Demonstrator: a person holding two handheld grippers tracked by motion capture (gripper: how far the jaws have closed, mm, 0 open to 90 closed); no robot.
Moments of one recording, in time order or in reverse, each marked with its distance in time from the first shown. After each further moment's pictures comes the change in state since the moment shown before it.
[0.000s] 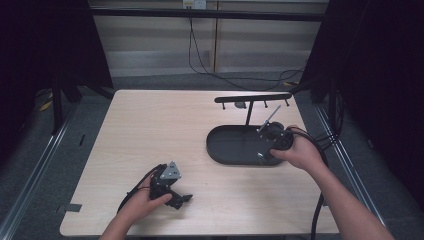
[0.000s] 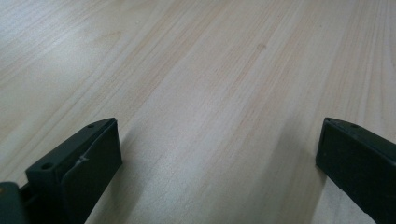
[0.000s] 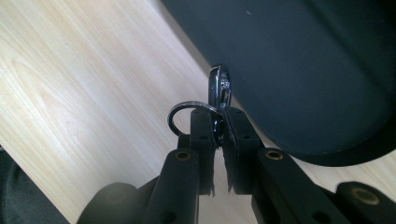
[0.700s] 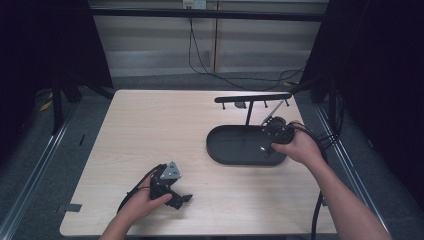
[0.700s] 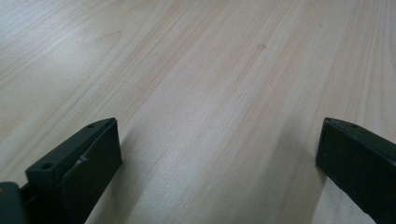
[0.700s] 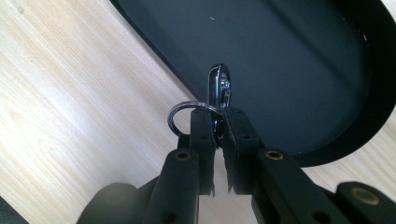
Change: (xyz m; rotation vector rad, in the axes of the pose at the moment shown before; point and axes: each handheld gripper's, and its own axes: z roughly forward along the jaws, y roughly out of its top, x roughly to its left) left arm -0.001 0.000 0.001 -0.010 0.002 -0.011; right arm -0.020 0.005 0.004 -0.002 -0.029 0.061
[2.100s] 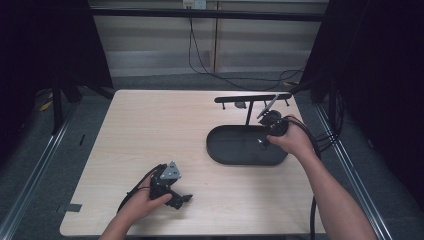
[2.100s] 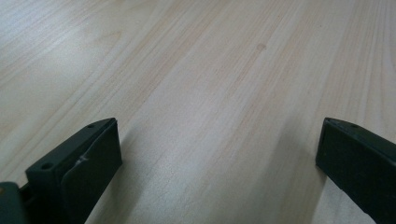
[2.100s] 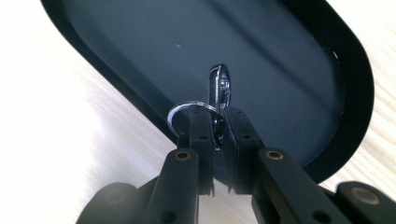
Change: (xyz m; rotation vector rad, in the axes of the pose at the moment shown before) left arm 0.000 0.000 0.000 0.000 0.000 0.000; right arm -0.019 0.022 0.014 0.000 -0.044 0.061
